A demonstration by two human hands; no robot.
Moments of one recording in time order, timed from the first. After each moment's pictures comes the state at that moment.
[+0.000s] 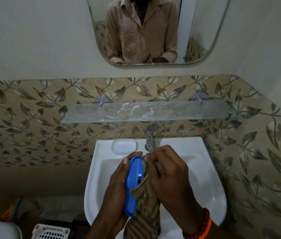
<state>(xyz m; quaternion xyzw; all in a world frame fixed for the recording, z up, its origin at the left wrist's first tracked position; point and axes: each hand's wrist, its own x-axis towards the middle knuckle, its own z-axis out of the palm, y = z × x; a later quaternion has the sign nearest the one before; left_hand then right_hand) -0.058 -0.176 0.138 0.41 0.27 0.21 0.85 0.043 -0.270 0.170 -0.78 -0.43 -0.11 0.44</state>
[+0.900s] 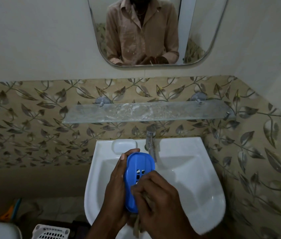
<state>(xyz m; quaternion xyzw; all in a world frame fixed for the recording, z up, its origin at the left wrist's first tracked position) -0.058 -0.180 0.144 0.39 0.29 0.24 0.84 -0.003 -0.296 0.161 -0.74 -0.50 -0.04 0.45</state>
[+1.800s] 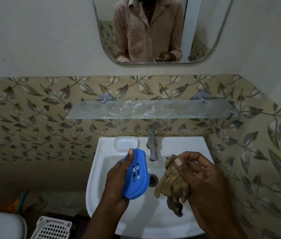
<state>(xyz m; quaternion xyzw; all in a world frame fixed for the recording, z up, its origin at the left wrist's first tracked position) -0.048 -0.170 0.129 0.37 0.35 0.19 0.84 0.055 -0.331 0.176 -0.61 -0.17 0.23 0.74</state>
